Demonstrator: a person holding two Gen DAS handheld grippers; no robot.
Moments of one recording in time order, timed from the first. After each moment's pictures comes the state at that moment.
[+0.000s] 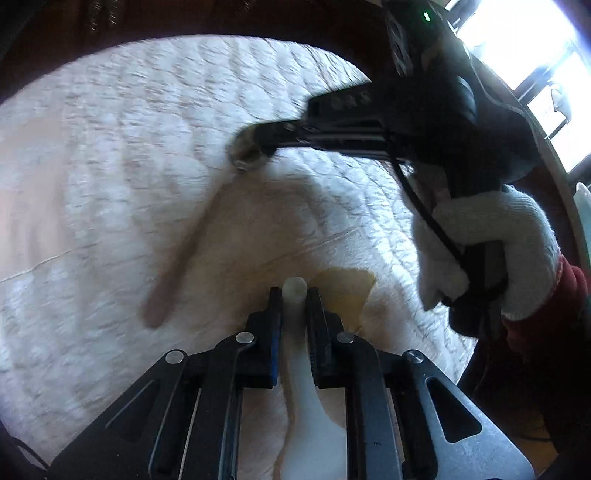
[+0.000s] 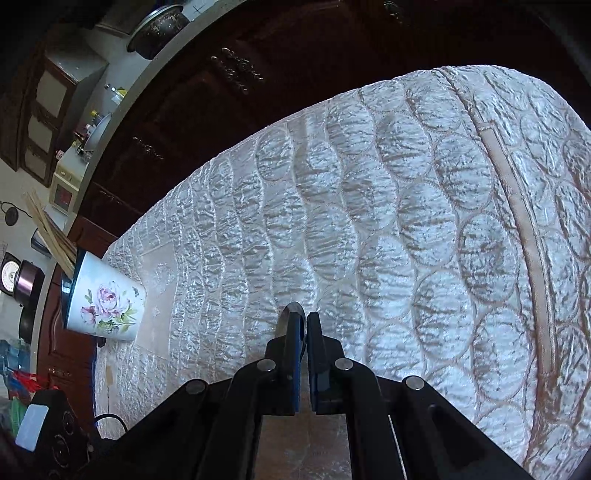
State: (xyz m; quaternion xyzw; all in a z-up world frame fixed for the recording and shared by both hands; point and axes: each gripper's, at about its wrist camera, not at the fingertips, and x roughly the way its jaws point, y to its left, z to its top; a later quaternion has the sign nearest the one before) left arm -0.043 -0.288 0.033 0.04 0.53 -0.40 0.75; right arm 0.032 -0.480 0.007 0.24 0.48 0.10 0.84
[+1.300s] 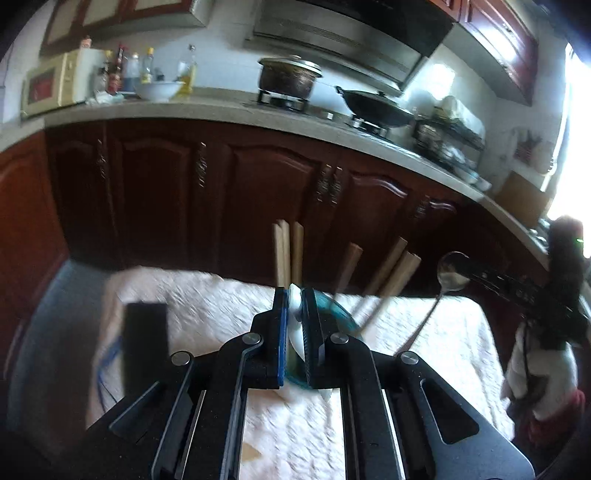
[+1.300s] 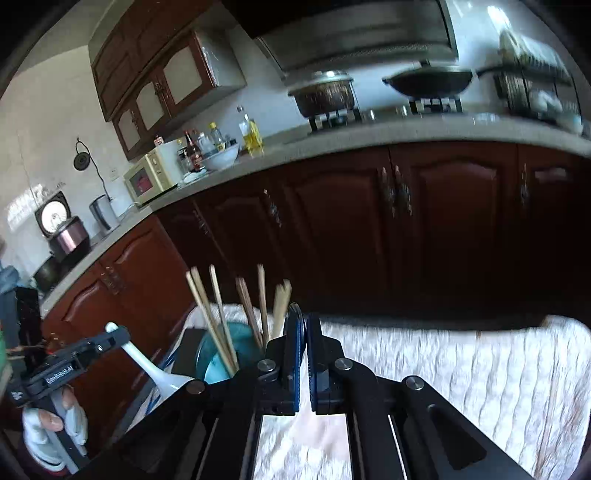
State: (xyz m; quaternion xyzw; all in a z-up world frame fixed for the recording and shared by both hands) left arm 0.027 0.005 0.232 -0.08 0.31 -0.13 0.94; right arm 0.061 -0.268 0.225 0.09 0.29 0.17 0.94
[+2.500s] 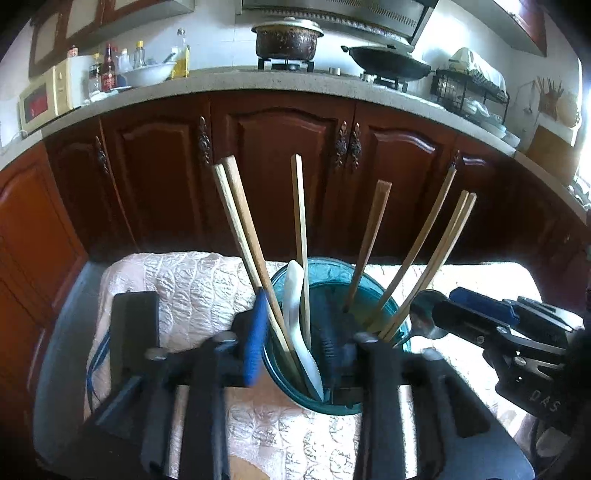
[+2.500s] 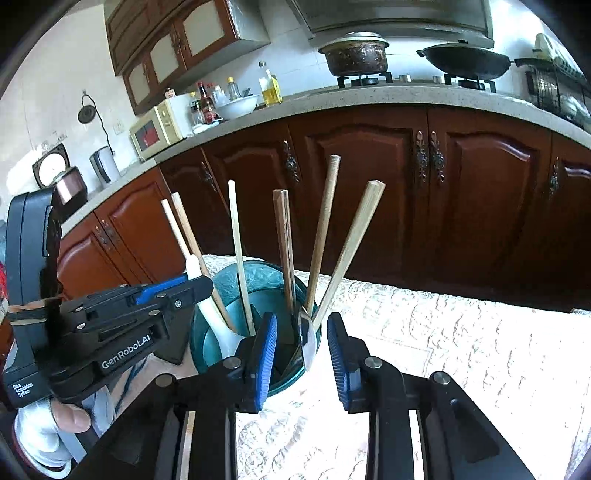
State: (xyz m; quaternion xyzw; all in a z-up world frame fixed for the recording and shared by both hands) left arm 0.054 -0.045 0.167 -0.01 0.35 -0.10 0.93; right arm 0.064 -0.212 0.138 0.06 0.34 0.20 0.92
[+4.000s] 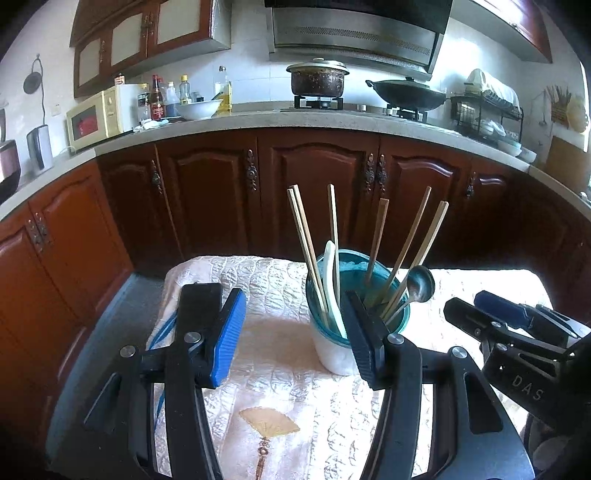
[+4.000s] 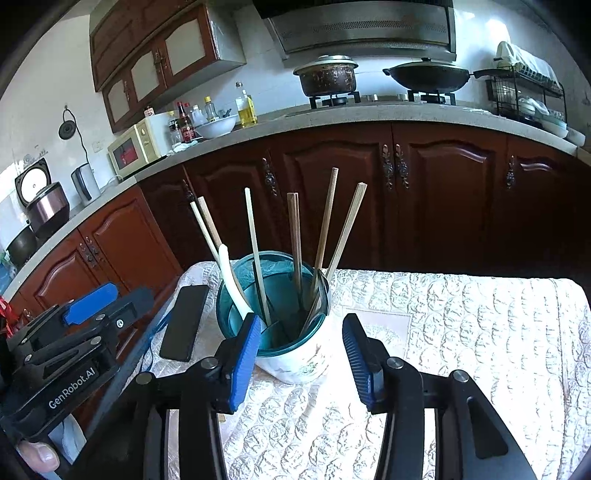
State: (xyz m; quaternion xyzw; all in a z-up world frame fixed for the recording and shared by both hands) left arm -0.038 -0.026 0.198 0.01 0.29 -0.02 0.96; right arm -0.002 -0.190 0.167 0.06 0.32 0.13 0.94
